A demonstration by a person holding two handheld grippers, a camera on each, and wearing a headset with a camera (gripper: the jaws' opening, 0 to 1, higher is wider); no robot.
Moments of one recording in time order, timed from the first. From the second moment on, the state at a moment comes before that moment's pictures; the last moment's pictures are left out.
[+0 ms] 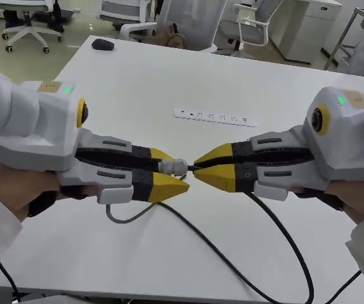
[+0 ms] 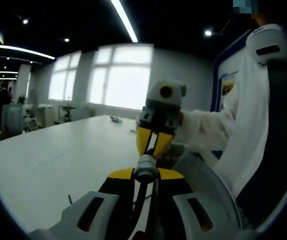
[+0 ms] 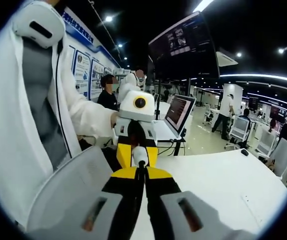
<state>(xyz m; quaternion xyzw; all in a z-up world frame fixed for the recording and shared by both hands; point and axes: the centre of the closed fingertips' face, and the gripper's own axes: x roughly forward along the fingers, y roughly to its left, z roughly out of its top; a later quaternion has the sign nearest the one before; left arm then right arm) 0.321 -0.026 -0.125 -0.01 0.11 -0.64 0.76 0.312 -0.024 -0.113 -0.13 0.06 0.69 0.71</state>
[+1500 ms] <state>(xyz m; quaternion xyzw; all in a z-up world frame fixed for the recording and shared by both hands) 0.348 0.010 -0.136 -0.02 0.11 -0.61 0.78 0.347 -0.052 -0.151 -0.20 0.14 0.61 0.75</state>
